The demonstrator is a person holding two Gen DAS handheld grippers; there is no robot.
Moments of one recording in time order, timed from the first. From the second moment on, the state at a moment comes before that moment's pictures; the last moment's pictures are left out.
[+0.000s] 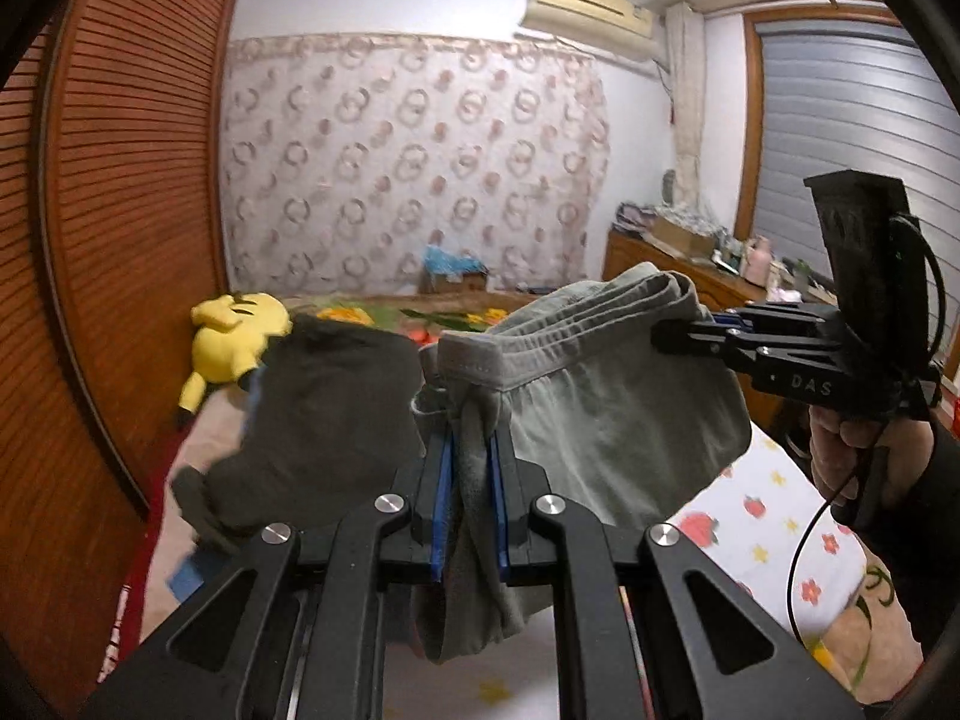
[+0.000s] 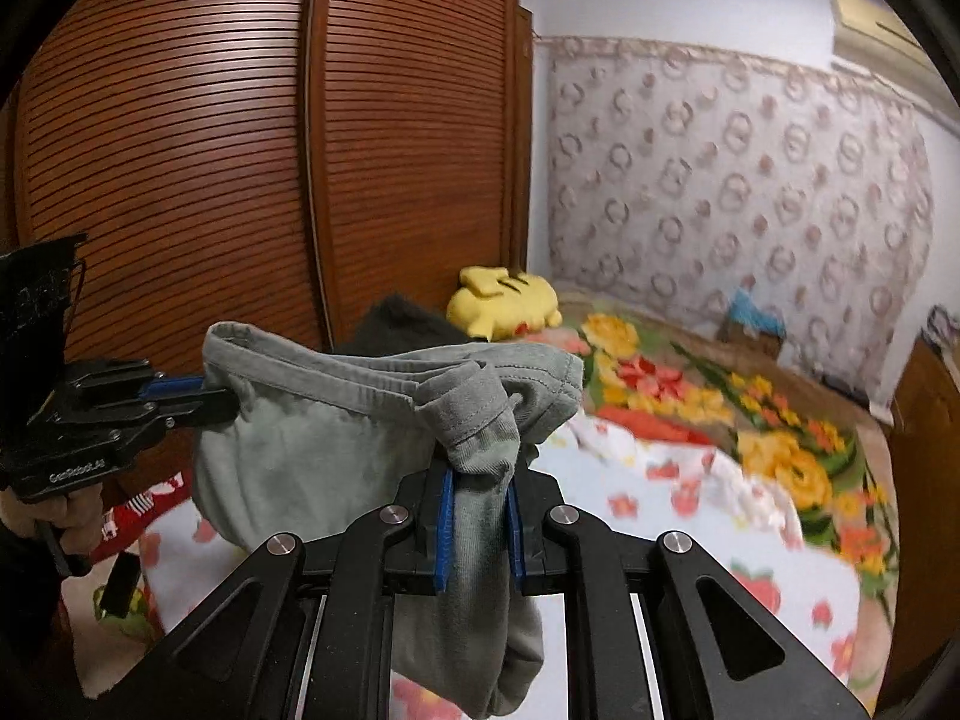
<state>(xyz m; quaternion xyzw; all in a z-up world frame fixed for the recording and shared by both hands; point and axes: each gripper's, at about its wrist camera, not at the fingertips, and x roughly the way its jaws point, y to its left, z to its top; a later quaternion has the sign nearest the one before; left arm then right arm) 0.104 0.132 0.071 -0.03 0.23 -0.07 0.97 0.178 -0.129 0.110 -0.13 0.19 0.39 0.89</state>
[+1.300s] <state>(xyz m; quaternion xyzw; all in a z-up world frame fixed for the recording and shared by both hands) 0.116 0.206 0.042 -0.09 0.25 0.04 0.96 0.309 -0.009 0.092 -0.17 0.19 0.47 0.84</state>
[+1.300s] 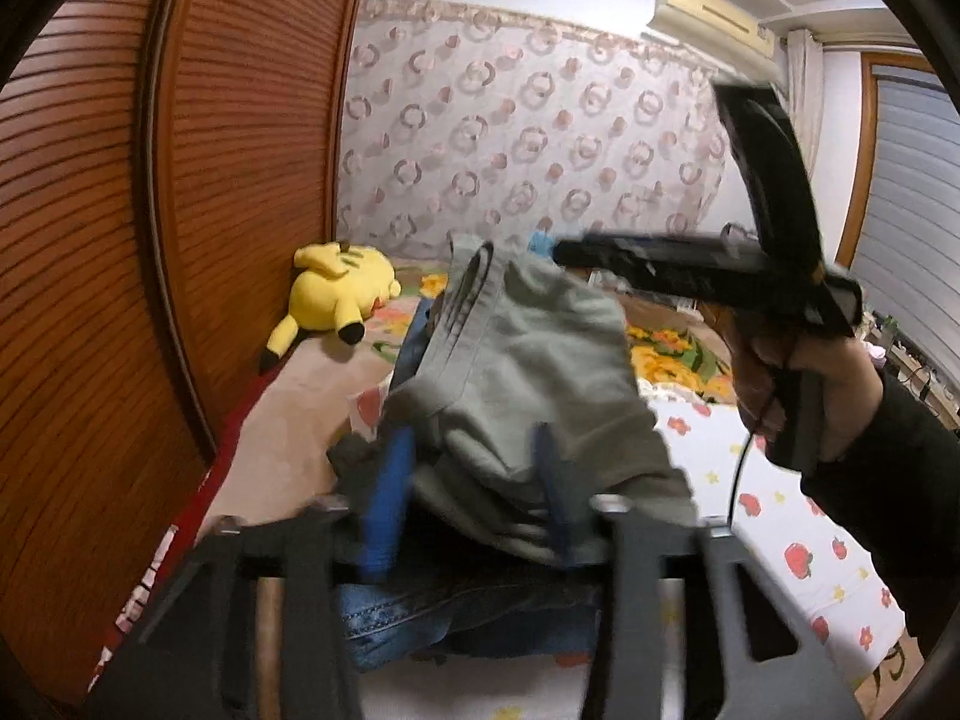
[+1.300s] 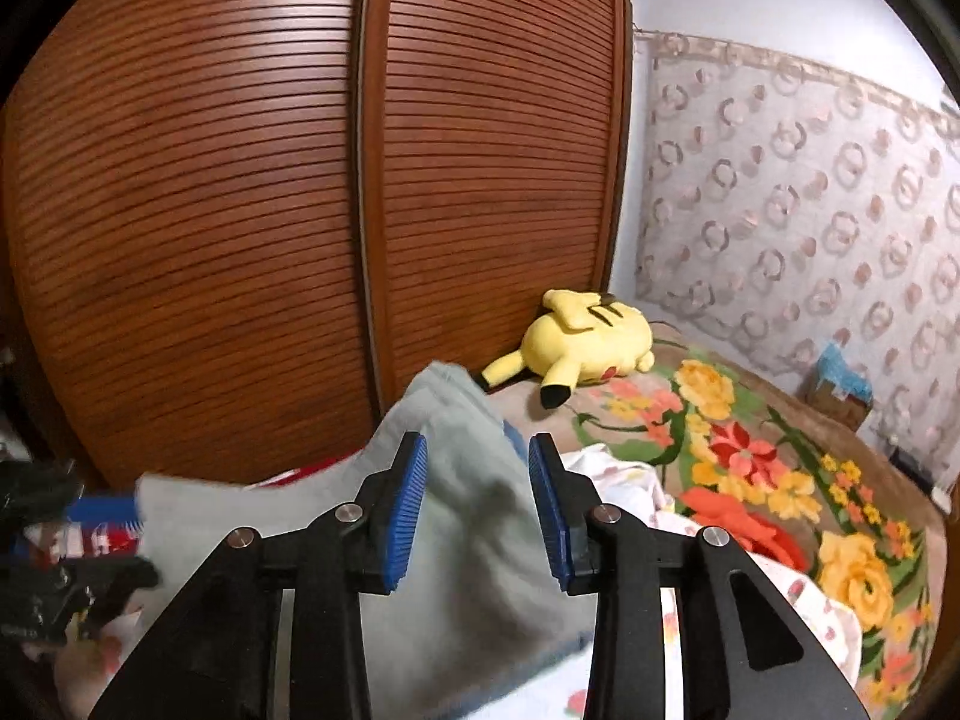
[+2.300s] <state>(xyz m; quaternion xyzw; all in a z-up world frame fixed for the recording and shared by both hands) 0.140 0.188 0.015 -0.06 0.31 0.04 0.95 0.335 -0.020 0.055 -0.13 0.25 0.46 0.84</state>
